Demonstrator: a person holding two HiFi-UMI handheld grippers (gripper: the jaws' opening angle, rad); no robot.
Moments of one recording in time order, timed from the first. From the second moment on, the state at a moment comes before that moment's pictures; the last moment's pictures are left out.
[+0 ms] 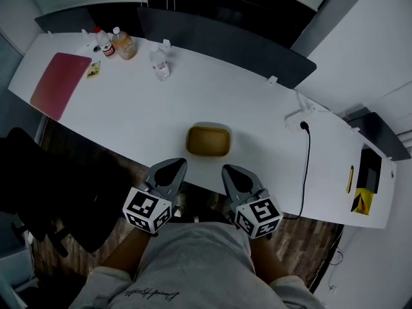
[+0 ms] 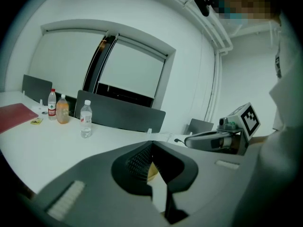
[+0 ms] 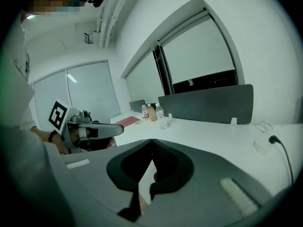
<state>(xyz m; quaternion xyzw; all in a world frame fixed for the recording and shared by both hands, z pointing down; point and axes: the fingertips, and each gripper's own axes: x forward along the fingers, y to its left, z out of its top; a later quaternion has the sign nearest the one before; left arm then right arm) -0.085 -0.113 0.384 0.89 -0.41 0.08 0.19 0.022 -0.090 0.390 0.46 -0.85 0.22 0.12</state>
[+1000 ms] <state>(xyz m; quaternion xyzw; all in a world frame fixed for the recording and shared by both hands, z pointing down) -0.074 -0.166 0.459 0.87 -0.42 0.14 0.22 0.065 -0.152 0.462 0.47 -0.83 0.24 0.17</state>
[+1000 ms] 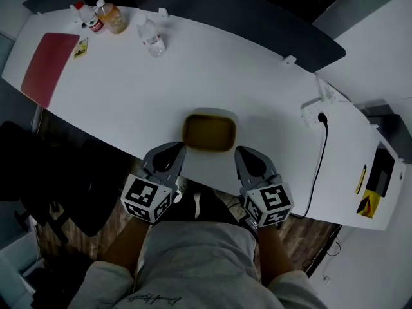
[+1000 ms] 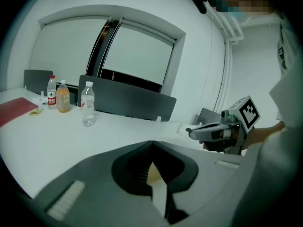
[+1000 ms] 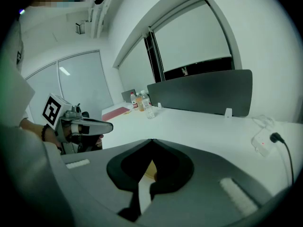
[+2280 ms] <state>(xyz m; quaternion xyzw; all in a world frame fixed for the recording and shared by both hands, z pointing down) -0.085 -0.194 0.571 0.83 -0.43 0.20 0.29 0.085 -0.173 0.571 0.50 -0.78 0.30 0.21</state>
